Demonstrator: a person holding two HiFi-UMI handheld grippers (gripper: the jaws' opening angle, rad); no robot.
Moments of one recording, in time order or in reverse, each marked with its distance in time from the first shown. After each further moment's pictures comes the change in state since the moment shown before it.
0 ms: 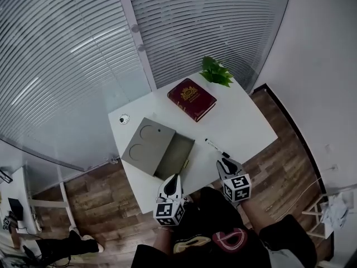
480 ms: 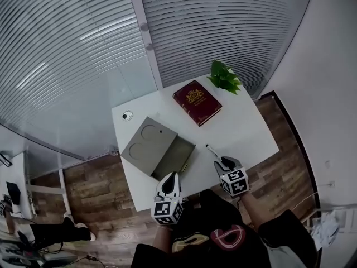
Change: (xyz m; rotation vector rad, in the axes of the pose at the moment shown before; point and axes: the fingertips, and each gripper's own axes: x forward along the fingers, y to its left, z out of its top) left arm 0.019 0.000 0.021 -0.042 -0.039 0.112; right arm 0.043 -0.024 -0.002 -0.145 0.201 0.126
